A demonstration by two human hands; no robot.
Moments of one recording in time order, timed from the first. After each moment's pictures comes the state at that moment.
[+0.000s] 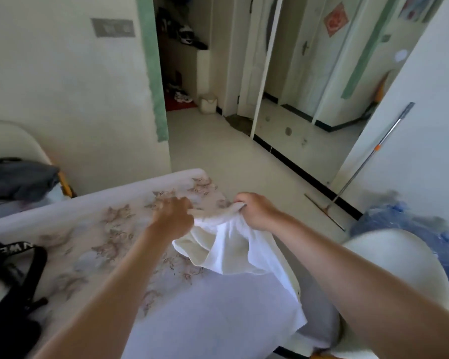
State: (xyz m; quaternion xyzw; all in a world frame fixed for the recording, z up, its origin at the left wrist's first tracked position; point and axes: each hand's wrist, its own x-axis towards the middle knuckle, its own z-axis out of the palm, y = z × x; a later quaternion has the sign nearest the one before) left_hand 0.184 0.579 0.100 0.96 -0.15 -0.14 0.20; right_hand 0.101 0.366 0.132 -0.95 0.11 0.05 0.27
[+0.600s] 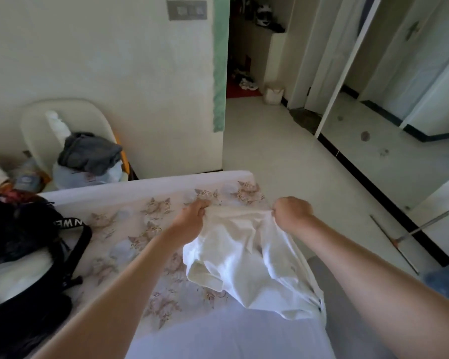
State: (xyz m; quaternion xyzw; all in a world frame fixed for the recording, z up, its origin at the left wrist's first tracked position) left_hand 0.256 0.591 0.065 0.94 -0.03 -0.11 0.33; right_hand 0.256 0.326 0.070 -0.99 0.05 0.12 -0.05
